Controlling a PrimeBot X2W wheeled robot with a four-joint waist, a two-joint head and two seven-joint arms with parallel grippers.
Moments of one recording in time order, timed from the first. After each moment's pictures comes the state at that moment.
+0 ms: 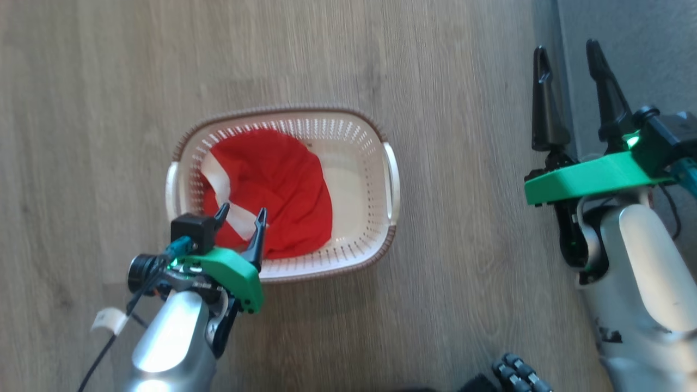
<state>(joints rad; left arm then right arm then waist) -0.39 0.04 -0.28 0.75 -0.23 -0.12 -0.26 -0.45 -0.13 0.16 0.10 0.33 0.12 -0.26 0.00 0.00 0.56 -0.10</state>
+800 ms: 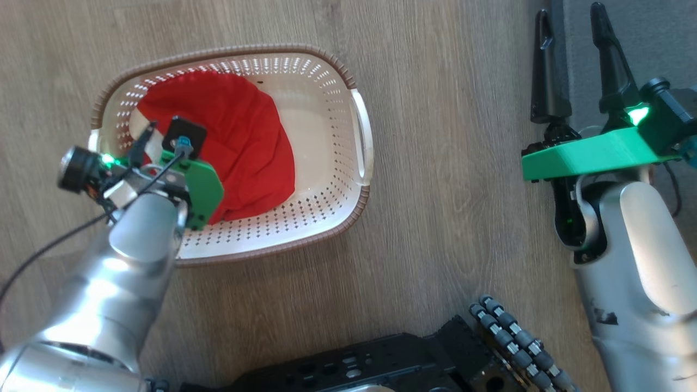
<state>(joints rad) -0.87 0.10 -0.49 1.25 -0.01 0.11 -0.20 -0.51 -0.11 0.16 0.09 0.33 0.12 -0.26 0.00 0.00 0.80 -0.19</state>
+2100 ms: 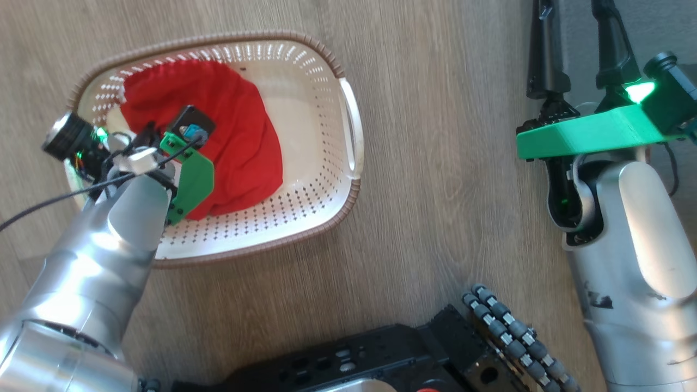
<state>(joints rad) -0.97 0.15 -0.71 1.30 0.11 0.09 -0.01 -0.57 -0.07 0.16 0.09 0.34 0.12 -0.26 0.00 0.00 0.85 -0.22</state>
